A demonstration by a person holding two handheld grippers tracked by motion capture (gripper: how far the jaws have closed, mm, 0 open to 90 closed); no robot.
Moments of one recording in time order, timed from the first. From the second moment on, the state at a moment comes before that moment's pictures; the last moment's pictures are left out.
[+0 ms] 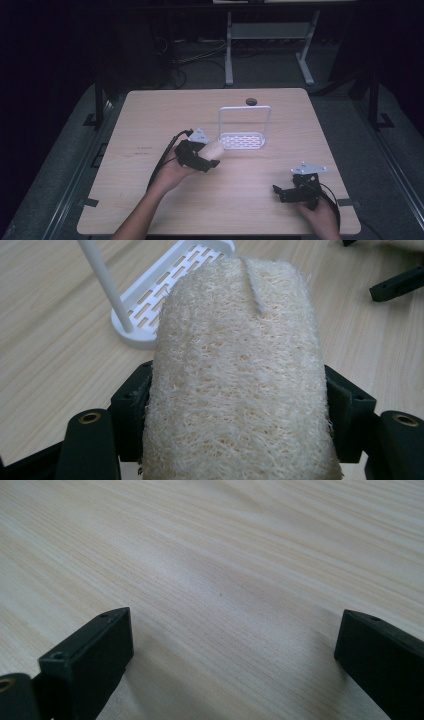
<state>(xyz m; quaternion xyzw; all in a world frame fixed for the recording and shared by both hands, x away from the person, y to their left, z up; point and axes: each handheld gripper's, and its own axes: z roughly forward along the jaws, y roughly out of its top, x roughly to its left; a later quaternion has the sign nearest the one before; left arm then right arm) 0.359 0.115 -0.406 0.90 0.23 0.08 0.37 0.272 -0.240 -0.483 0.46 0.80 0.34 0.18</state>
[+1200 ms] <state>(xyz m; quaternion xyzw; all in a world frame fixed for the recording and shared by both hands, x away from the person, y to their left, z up) 0.382 0.059 -0.406 0.89 0.22 0.08 0.39 0.272 -0.240 -0.483 0.46 0.80 0.34 0.18</state>
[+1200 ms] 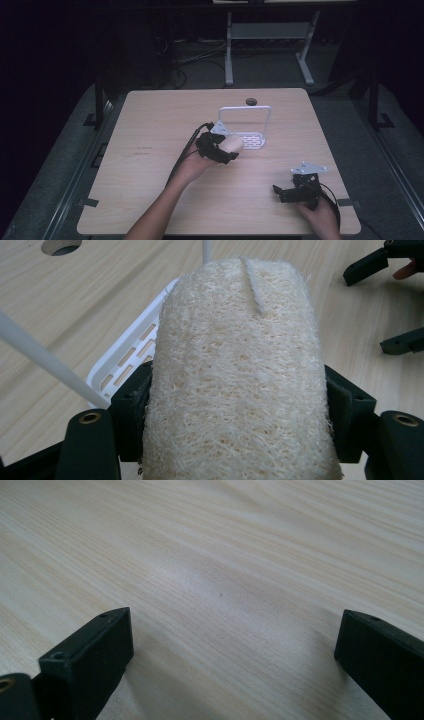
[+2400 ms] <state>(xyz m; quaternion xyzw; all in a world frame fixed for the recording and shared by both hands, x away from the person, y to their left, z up) 0.416 0.009 -0.420 0.89 0.24 0.09 0.39 0.272 -0.240 -0.483 0.46 0.80 0.34 0.17</state>
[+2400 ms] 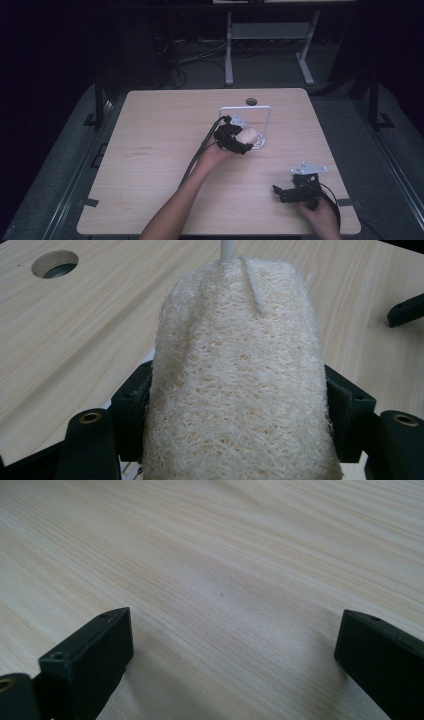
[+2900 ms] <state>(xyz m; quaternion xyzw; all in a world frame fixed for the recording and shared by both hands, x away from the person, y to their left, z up) 0.429 -0.014 -0.436 0.89 0.25 0.10 0.37 0.272 -0.240 -0.483 0.46 0.80 0.34 0.17</state>
